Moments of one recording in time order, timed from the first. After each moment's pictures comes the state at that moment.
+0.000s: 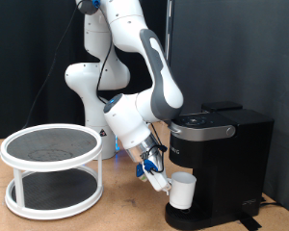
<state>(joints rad) -0.14 0.23 0.23 -2.44 1.35 2.71 1.54</state>
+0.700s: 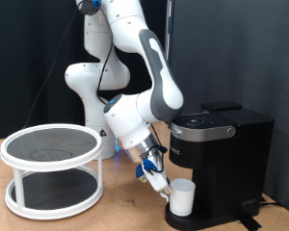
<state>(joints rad) -0.14 0.23 0.23 -2.44 1.34 2.71 1.54</state>
